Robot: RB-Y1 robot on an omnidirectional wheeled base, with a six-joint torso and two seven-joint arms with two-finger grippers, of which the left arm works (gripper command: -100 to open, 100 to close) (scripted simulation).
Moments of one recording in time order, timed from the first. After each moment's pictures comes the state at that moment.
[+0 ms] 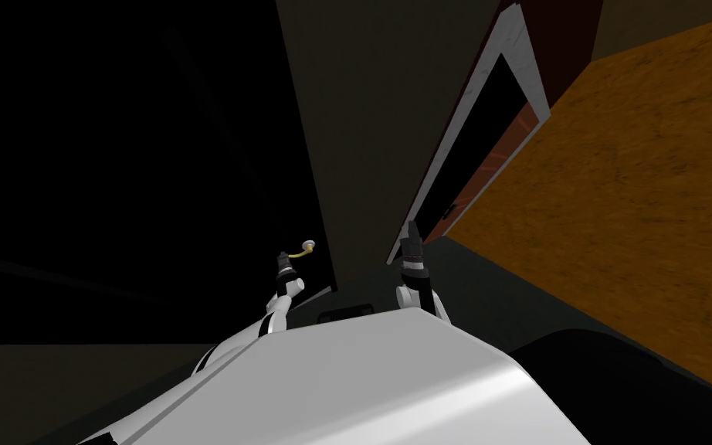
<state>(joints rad) -0.38 0.08 0.52 -0.52 0.19 -0.80 -0.41</state>
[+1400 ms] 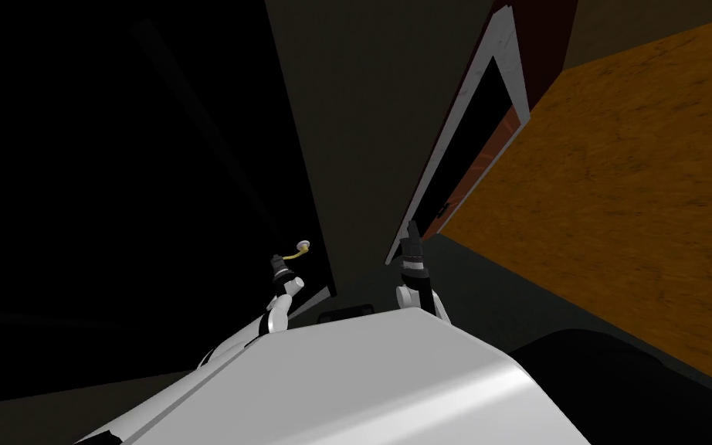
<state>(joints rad) -0.42 0.06 0.65 -0.50 0.23 -0.84 -0.49</state>
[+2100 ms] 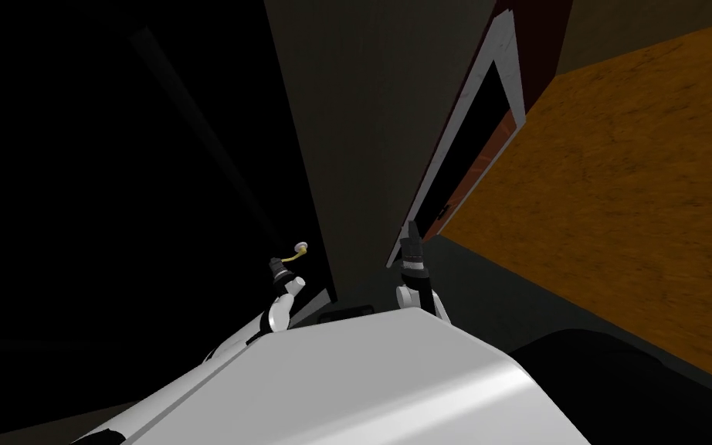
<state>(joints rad) -0.44 0.05 0.73 -0.45 0.26 -0.88 -0.55</state>
